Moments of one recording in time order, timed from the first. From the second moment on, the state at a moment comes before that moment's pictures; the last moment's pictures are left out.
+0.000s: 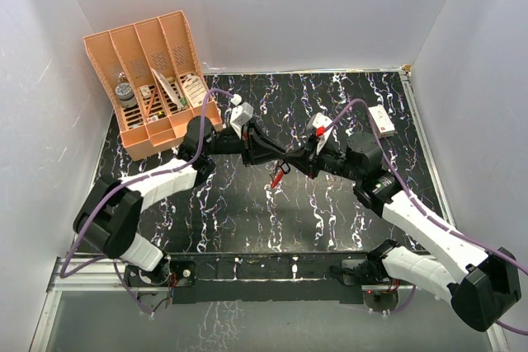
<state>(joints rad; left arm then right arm) -0.58 1.54 0.81 1.00 1.03 -0.53 0.55 0.95 0.68 0.15 -0.54 -0.02</state>
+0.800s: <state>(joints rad) -0.59 1.41 0.89 0.26 0.91 -0.01 0.55 1.07 0.80 -0.01 -0.53 -0.05</state>
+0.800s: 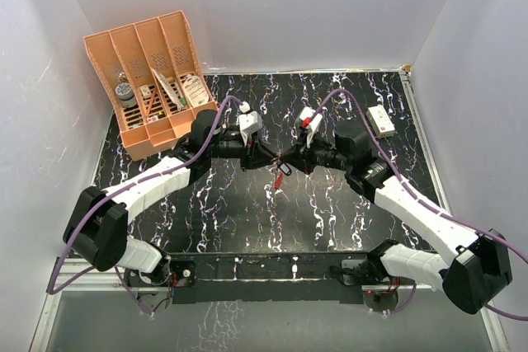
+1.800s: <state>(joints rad) -0.62 1.42 0.92 0.11 0.78 0.12 0.55 1.19 0.89 -0.18 -0.55 -0.10</state>
